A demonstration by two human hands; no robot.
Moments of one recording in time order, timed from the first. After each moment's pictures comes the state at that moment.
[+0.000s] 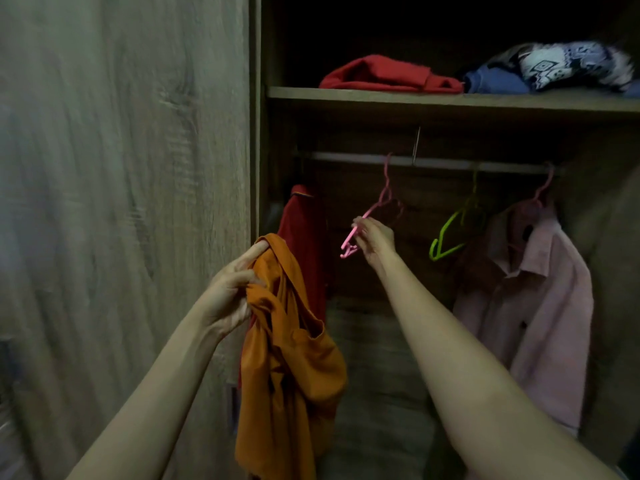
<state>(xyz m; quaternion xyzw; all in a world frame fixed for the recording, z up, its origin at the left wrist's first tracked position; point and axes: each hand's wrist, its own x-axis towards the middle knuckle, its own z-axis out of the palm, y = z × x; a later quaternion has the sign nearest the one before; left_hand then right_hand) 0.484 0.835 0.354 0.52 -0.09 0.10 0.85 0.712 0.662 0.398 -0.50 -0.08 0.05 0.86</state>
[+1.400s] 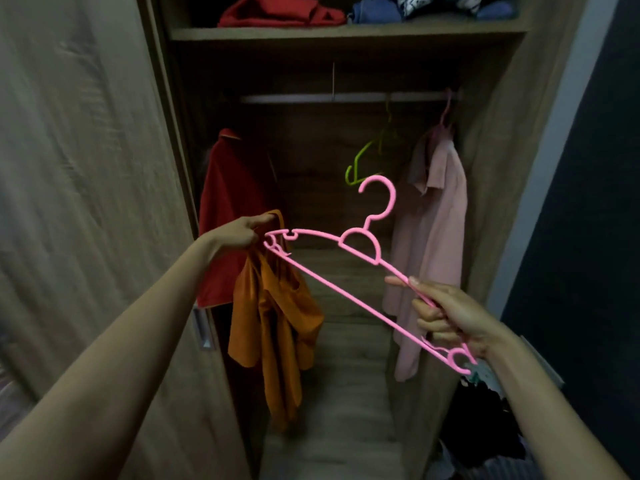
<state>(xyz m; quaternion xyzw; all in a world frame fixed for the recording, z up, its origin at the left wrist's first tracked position) 0.512 0.743 0.348 0.94 0.00 0.01 0.33 0.457 0.359 0.291 -0.61 -0.13 0.26 0.74</state>
